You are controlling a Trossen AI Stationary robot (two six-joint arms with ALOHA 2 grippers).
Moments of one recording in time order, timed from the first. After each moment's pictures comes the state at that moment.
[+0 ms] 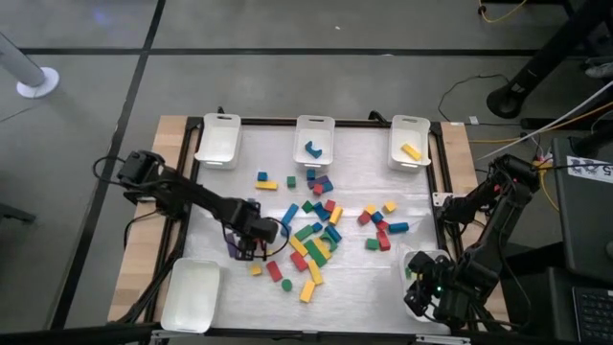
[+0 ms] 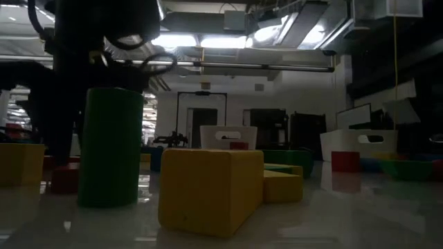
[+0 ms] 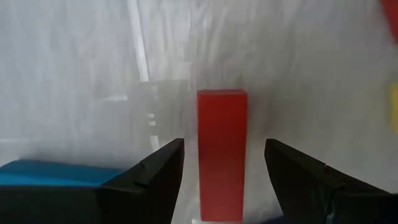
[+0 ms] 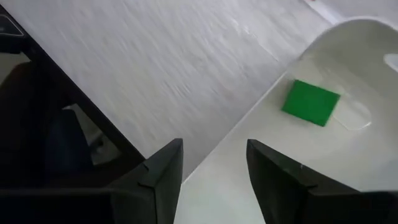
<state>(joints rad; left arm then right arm) -0.29 1.66 0.92 -0.75 -0.06 -0.23 1.09 1.46 1.13 -0.99 0.23 1.91</state>
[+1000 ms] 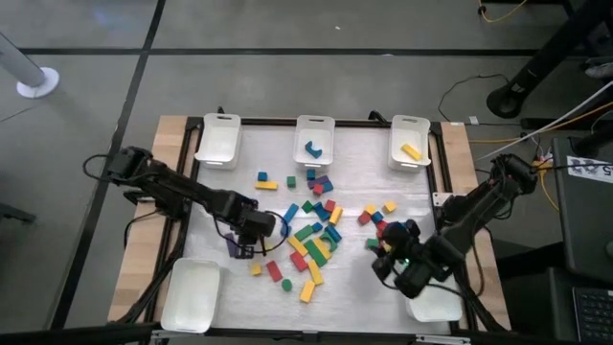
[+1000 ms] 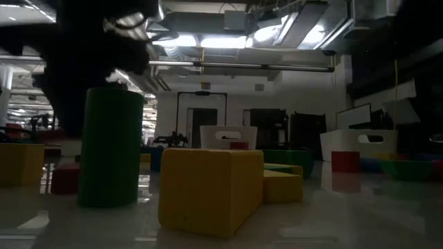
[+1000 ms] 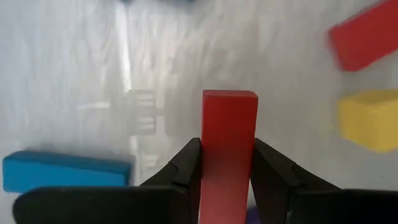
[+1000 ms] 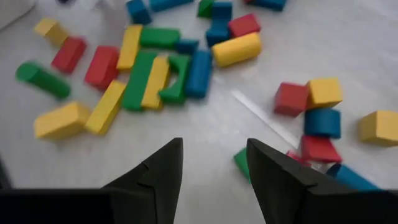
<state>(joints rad) -0.26 1.53 0.93 -0.76 0.02 -0.29 0.78 1.46 1.13 -1.00 0.64 1.51</state>
